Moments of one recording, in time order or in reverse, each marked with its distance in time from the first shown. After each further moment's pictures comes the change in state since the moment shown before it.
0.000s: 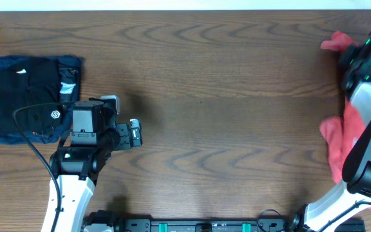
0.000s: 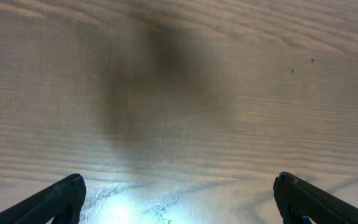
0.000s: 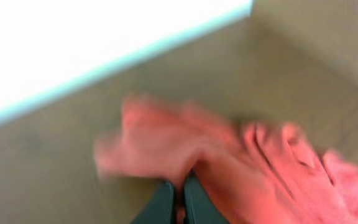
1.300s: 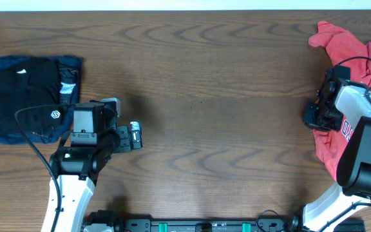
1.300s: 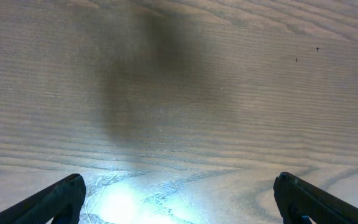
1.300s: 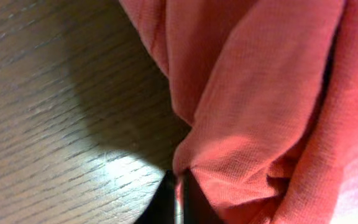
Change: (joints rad) left arm 0.000 0.000 0.000 -0.047 0.003 0.000; right arm 0.099 -0.019 -0.158 -0.991 -0.015 -0.036
